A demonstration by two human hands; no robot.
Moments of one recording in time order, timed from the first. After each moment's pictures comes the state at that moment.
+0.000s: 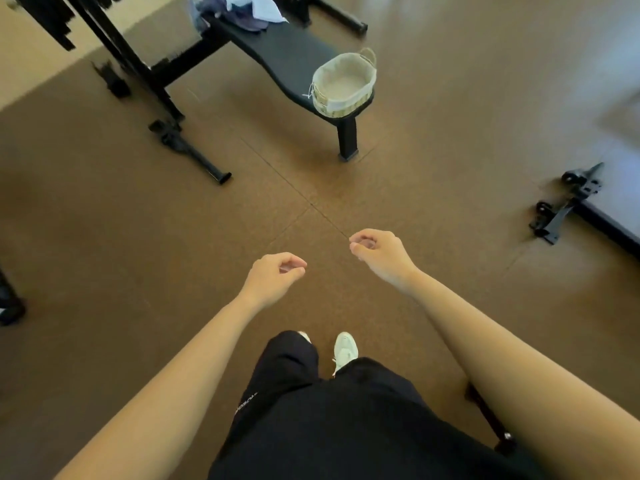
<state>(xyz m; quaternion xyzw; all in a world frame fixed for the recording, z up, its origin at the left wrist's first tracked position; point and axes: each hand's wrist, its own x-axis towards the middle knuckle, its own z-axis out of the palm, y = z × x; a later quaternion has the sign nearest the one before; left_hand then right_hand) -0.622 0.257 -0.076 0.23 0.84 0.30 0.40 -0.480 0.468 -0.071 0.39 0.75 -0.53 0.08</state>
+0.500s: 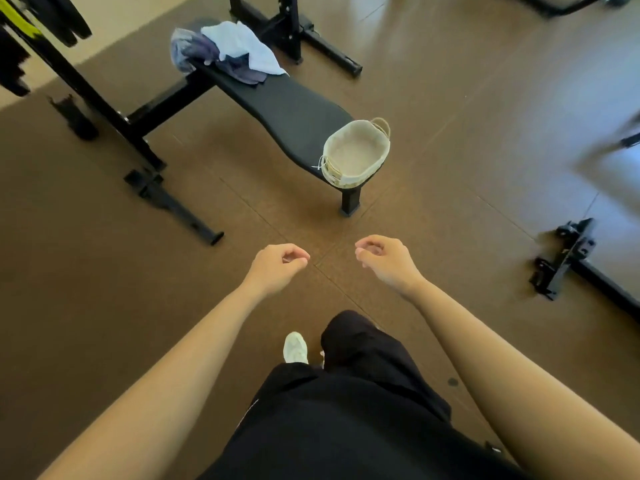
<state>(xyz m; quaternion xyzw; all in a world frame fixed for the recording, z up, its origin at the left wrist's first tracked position) -0.976 0.426 -0.095 0.27 0.81 0.32 0.41 -0.800 0.609 -0.062 0.43 0.75 -0.50 0.06</state>
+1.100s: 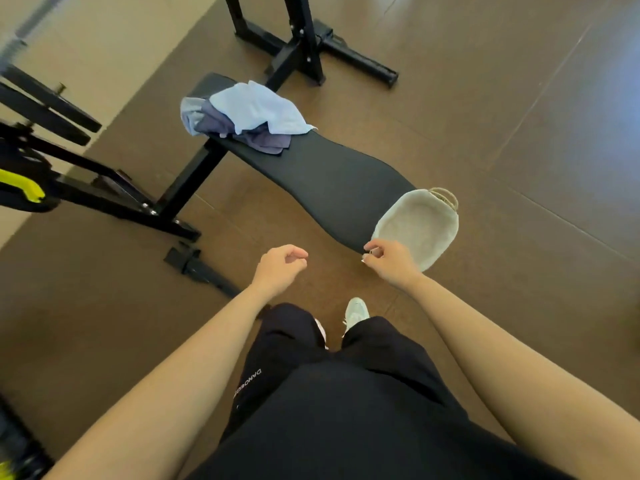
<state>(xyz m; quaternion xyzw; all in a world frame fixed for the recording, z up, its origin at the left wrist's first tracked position) -1.377 0.690 -0.162 0.21 0.84 0.22 0.44 -1.182 0.867 -0.175 0.44 0.75 -0.49 0.11</state>
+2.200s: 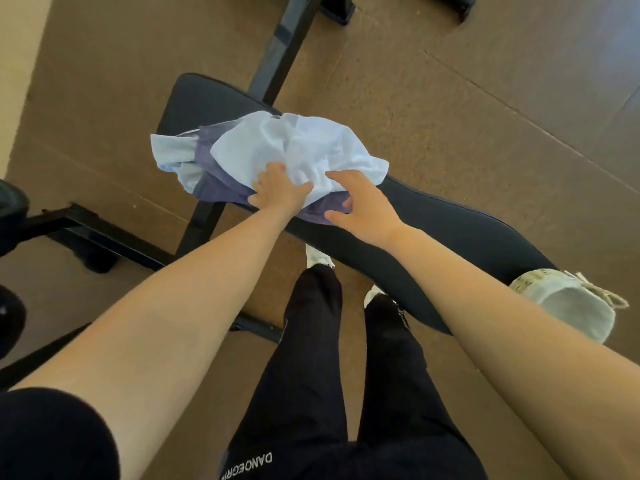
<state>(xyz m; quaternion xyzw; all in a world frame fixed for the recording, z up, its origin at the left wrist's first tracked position) -1.919 1.010 -0.431 0.16 0.90 -0.02 0.41 -1.752 1.081 -0.364 0.41 0.74 -0.53 0.12</state>
